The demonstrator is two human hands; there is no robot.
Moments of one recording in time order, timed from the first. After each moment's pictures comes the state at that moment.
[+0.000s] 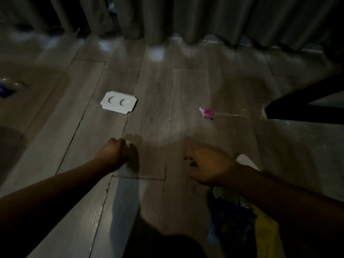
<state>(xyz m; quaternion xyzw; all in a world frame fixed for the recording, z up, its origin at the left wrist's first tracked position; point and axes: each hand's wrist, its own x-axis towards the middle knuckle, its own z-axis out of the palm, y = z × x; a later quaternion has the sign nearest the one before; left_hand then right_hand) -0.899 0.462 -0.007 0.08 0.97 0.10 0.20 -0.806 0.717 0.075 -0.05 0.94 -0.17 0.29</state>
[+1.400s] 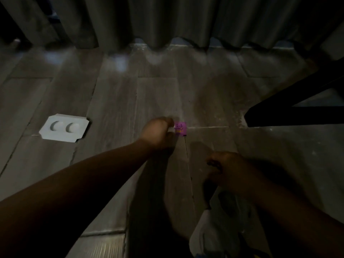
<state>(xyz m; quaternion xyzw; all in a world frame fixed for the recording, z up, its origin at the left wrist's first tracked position) -1.004 0.711 -0.033 0.34 0.91 0.22 0.10 -0.831 0.860 0.029 0.15 0.94 -0.22 0.20</state>
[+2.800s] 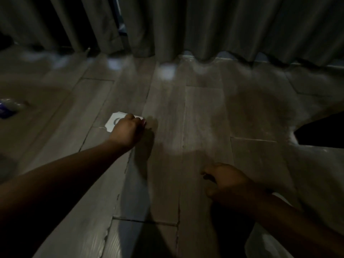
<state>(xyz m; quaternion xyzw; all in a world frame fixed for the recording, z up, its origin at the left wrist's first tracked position) -1.044 0.491 -0.011 0.22 0.97 0.12 -0.03 -0.866 0.739 0.024 0.02 0.95 -0.19 0.26</state>
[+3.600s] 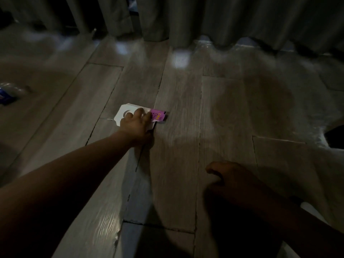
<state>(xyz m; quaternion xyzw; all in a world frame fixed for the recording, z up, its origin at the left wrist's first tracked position) -1.090 0.466 -0.069 0.17 0.98 0.01 0.11 -0.902 0.712 -0.006 0.05 0.94 -0.20 0.27</state>
